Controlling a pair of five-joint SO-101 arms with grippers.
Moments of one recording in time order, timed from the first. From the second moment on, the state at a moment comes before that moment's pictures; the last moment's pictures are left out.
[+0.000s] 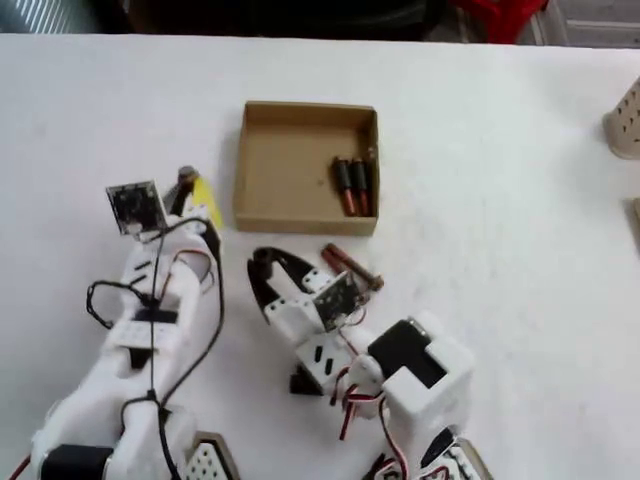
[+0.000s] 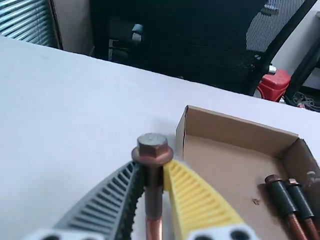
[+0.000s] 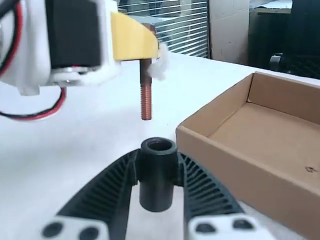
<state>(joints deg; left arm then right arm) -2.9 -29.8 81.0 -26.7 16.3 -42.3 16.9 81.9 -84.5 -1.5</state>
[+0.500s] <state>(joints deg) 9.5 -67.6 88.8 -3.6 16.7 -42.3 17.4 80.7 -84.0 -1.5</state>
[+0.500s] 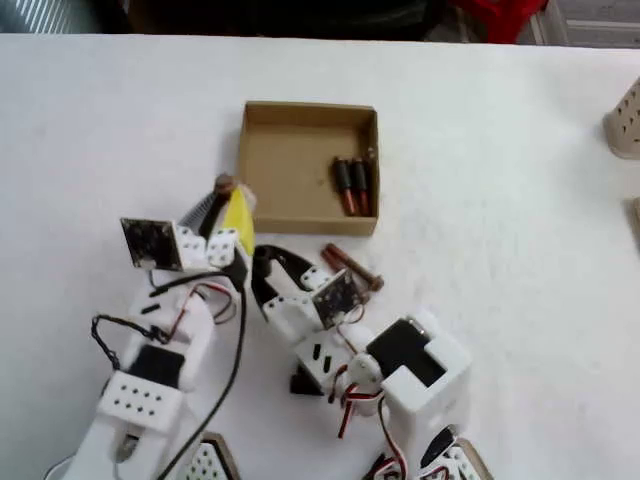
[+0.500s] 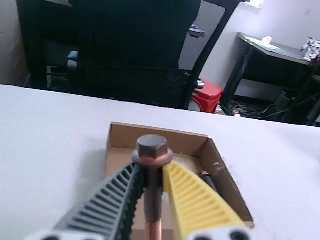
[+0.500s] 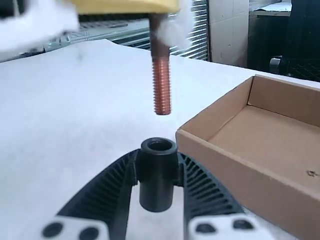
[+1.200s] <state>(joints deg) 14.3 -72.0 88.8 4.9 16.7 -42.3 17.4 80.3 -83.9 -1.5</state>
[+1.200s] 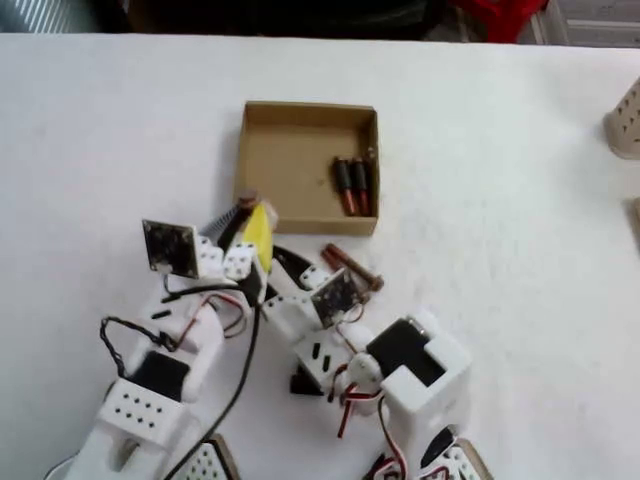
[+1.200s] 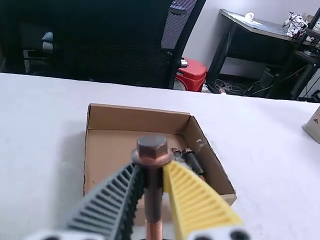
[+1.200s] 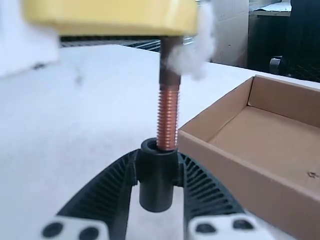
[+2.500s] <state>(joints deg) 15.3 -72.1 88.8 17.8 9.4 -42.5 17.4 80.2 -83.7 -1.5</state>
